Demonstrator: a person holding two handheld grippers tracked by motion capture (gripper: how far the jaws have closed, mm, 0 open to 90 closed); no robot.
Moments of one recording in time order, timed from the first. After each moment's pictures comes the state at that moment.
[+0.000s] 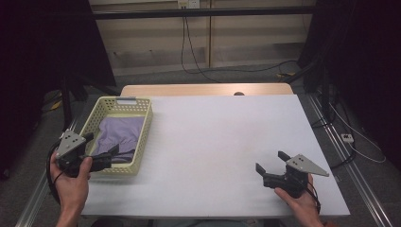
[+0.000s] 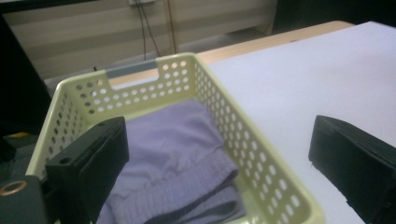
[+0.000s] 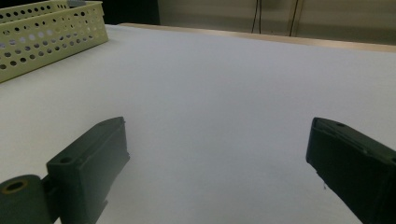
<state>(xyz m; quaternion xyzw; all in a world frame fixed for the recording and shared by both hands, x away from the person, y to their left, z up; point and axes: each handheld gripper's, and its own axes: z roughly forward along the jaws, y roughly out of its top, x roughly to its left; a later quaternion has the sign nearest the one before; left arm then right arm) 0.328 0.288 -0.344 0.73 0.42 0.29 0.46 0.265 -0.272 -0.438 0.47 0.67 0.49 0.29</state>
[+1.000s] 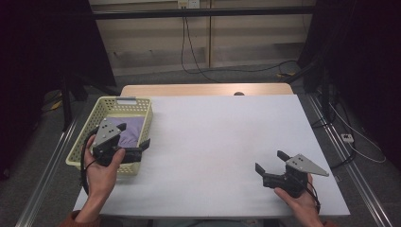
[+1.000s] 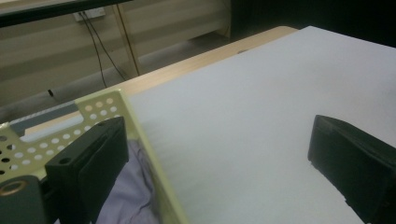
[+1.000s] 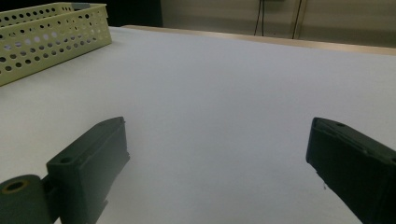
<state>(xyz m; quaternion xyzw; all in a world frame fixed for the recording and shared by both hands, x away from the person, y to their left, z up) 0.348 0.212 -0.336 0.77 0.34 0.26 0.48 0.266 -0.271 -0.438 0.47 0.67 0.50 0.28</state>
